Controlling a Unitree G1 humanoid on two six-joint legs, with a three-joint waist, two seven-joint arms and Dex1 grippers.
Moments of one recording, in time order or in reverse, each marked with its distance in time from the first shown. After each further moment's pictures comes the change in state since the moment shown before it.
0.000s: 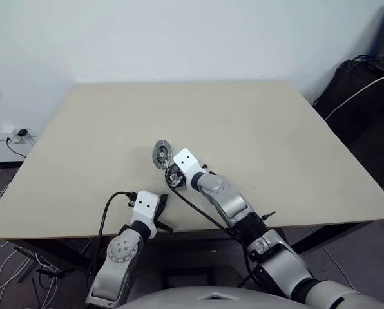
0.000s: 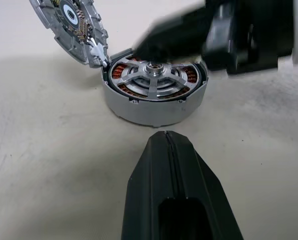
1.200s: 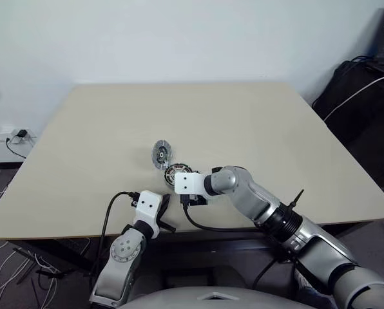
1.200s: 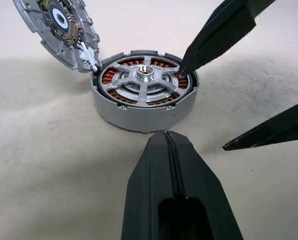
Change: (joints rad) left arm -0.019 -0.021 -0.012 0.031 0.000 -0.019 0.001; right arm -0.119 -0.378 0.334 -0.370 -0.240 0.064 0.640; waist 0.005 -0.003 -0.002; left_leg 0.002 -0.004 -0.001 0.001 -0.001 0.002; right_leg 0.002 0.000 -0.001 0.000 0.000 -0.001
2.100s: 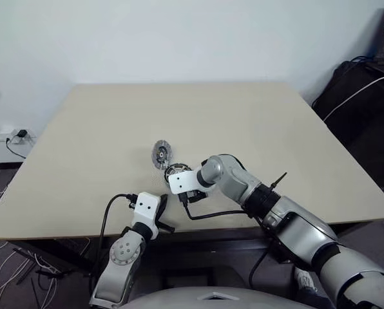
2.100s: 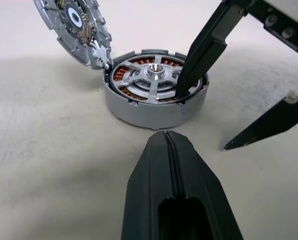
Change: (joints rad) left arm 0.029 0.003 0.001 0.005 0.005 -0.040 0.037; right arm -0.174 0.119 0.040 0.409 -0.127 -0.249 0.149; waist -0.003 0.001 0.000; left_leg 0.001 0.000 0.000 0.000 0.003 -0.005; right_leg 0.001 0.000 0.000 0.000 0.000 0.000
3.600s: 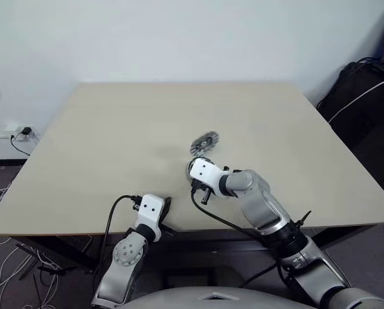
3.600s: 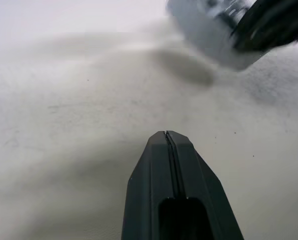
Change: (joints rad) left arm -0.013 -0.007 -0.022 0.030 0.015 -0.001 -0.023; right arm 0.420 0.010 -0.387 -0.677 0.032 0.702 -0.250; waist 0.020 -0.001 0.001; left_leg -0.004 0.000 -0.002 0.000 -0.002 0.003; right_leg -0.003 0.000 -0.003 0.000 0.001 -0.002
